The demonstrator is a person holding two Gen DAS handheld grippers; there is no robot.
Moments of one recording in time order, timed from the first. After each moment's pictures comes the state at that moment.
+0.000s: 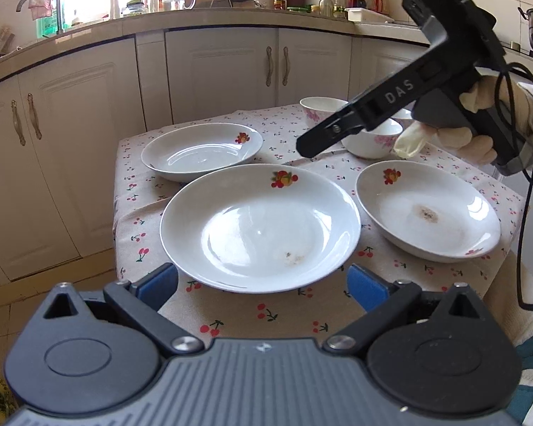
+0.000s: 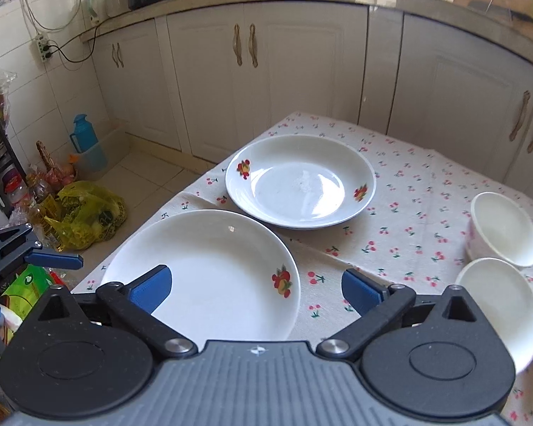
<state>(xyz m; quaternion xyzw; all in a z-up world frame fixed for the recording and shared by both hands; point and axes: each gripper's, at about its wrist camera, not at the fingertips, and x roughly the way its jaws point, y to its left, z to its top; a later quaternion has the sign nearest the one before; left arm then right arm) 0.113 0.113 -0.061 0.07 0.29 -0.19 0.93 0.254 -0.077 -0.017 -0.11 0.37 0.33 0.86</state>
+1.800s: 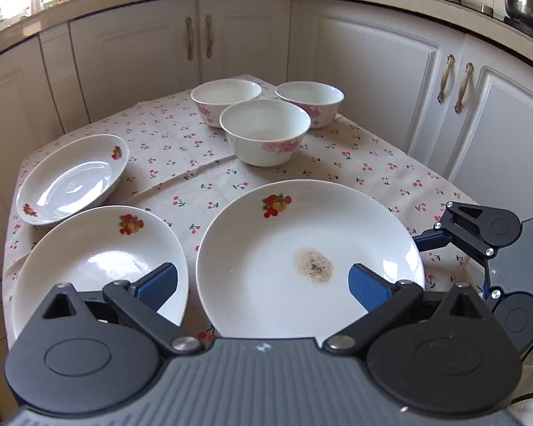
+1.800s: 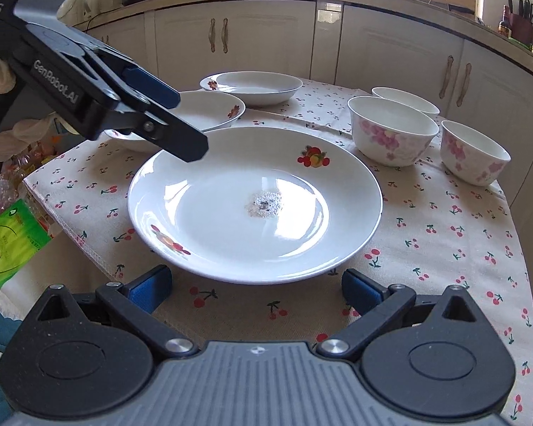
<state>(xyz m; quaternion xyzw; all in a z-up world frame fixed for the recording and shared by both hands) 0.164 -0.039 -0.043 0.10 0.38 -0.26 0.88 0.102 -0.219 -0.101 -0.12 0.34 0.28 0.89</state>
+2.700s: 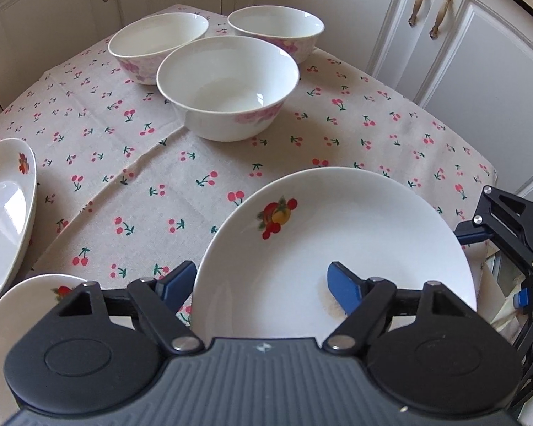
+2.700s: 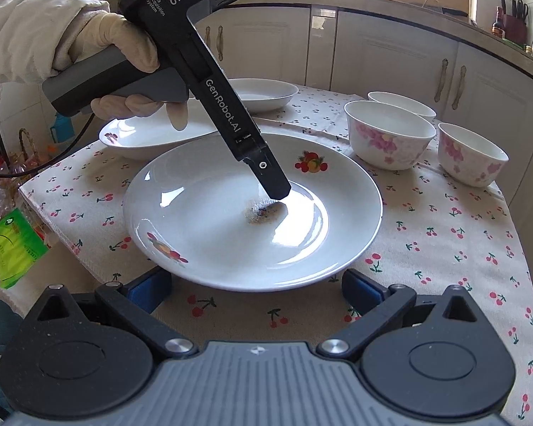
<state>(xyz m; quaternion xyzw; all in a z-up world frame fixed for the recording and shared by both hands) 0.264 -0.074 -0.075 0.17 0.49 -0.35 0.78 0.103 -0.217 -0.104 -0.11 0.32 0.27 0.90</state>
